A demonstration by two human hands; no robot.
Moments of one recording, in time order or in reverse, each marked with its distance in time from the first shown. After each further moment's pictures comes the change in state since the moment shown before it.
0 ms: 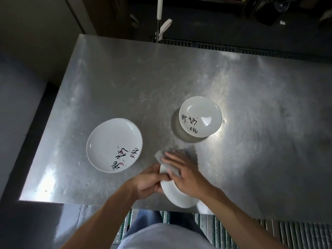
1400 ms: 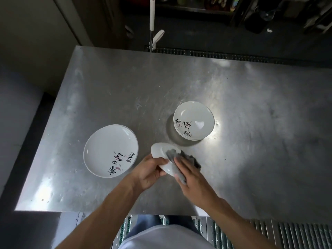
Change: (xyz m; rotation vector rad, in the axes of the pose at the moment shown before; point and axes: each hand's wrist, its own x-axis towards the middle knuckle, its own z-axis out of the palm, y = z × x) left_hand 0.010 0.042 0.027 -0.282 0.158 0.119; right_hand -0.037 0.007 -0.011 -0.075 0.117 0.099
